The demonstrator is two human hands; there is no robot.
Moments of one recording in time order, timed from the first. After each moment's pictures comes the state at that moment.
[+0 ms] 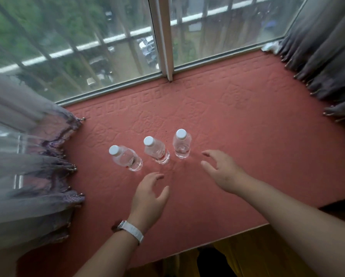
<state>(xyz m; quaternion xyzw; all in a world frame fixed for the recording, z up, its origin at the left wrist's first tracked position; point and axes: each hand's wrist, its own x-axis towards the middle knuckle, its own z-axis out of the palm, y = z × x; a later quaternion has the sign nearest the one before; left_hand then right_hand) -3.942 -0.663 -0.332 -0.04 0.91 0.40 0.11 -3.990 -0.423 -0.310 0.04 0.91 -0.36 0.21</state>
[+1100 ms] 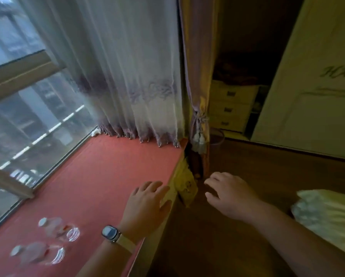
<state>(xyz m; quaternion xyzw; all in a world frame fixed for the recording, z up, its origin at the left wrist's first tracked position) -3.713 -0.383 -0.115 0.62 0.78 0.05 0.05 -3.506 -0.240 -0.094 0.35 0.92 -0.15 0.04</state>
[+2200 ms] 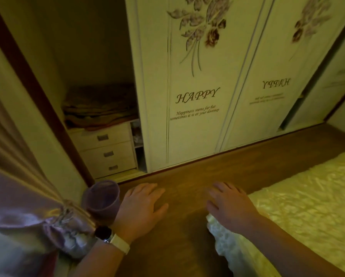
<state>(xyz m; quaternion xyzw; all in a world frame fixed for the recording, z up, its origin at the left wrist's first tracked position) -3.574 0.178 -0.109 0.85 0.51 0.04 0.13 -3.314 0.128 -0.093 0.69 0.71 -0.10 0.03</state>
